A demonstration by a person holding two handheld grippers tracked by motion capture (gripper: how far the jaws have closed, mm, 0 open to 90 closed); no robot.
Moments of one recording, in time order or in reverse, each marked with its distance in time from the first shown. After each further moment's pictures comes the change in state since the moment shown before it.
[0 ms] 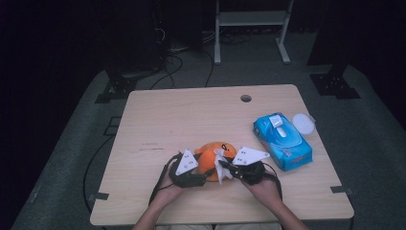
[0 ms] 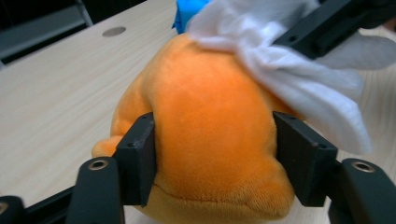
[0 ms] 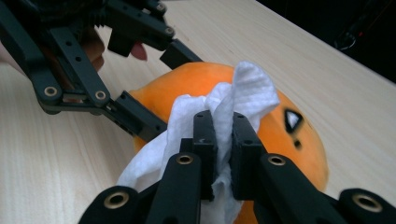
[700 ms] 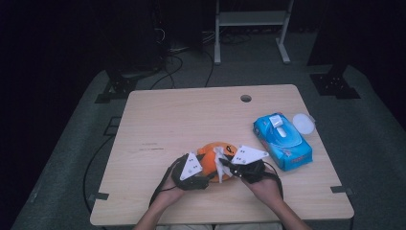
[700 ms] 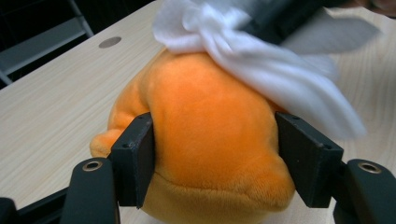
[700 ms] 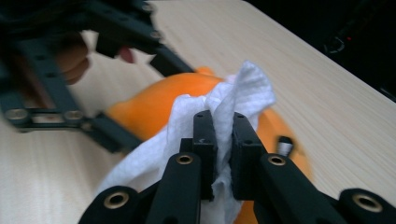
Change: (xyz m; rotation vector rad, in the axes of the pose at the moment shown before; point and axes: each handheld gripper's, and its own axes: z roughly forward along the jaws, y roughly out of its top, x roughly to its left) left arm -0.008 0.004 0.000 -0.004 0.002 0.059; right arm -0.005 0.006 -0.004 0.004 -0.032 -0.015
